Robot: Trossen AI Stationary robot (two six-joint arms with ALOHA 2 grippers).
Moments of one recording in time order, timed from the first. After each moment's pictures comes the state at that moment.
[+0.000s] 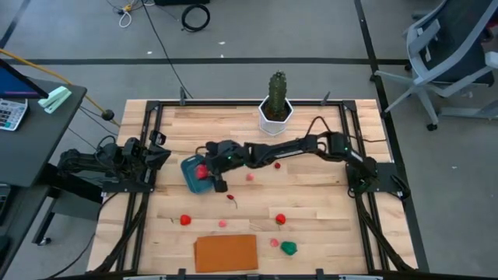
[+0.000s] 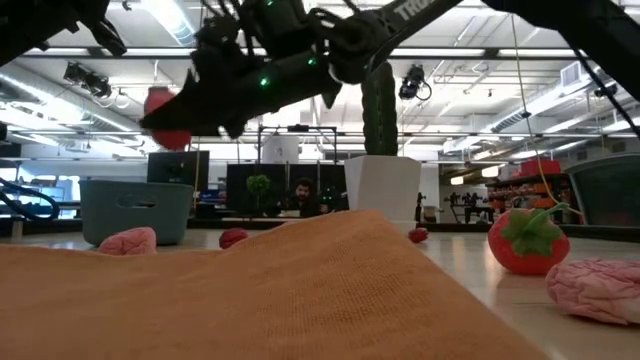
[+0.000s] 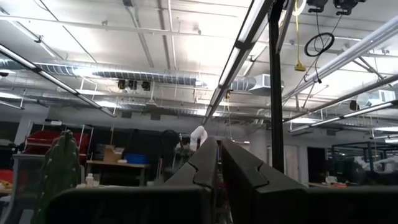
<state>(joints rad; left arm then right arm) -0.13 0.01 0.02 0.64 -0.11 -0.04 -0.04 2.32 1.72 0.22 -0.22 -0.18</state>
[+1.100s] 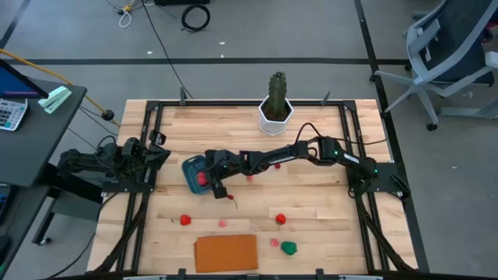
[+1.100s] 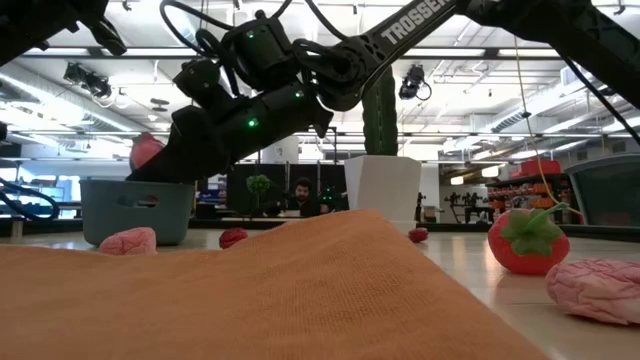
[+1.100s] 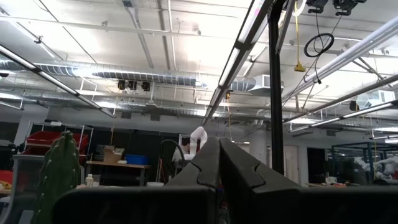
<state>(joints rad) -0.13 0.01 0.02 0.64 -0.11 -0.04 -0.02 2.42 1.76 0.20 -0.17 -0.24</state>
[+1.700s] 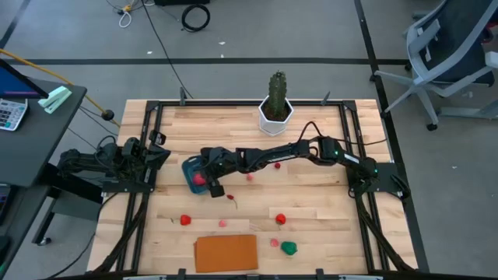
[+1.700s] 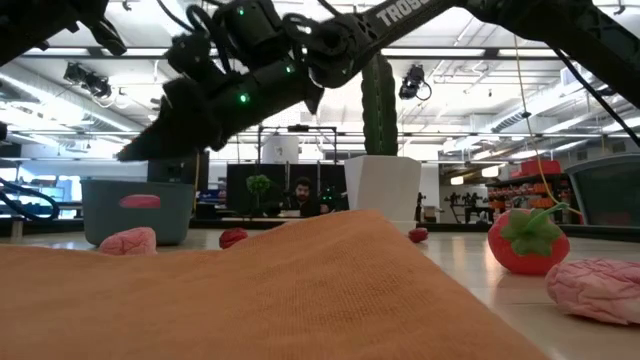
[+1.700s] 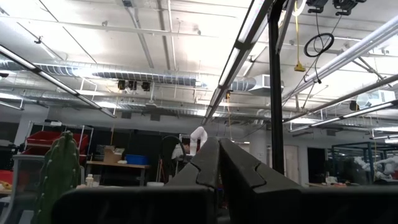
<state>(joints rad) -0.13 0.01 0.02 0.64 -0.11 -0.04 -0.01 2.41 1.88 0.06 -0.17 -0.27</state>
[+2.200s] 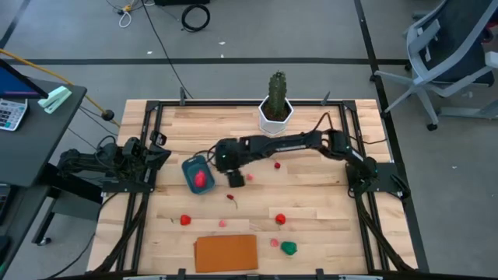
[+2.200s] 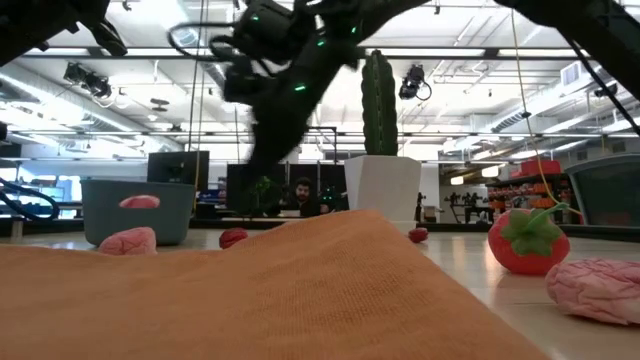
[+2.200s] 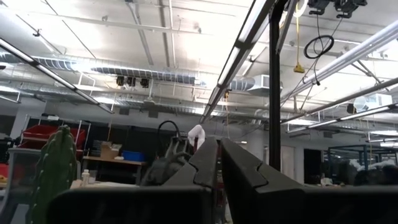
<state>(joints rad) -0.13 0.01 0.02 0.63 -0.11 -0.07 -0.06 2.26 1.89 -0.68 -0.03 -0.23</state>
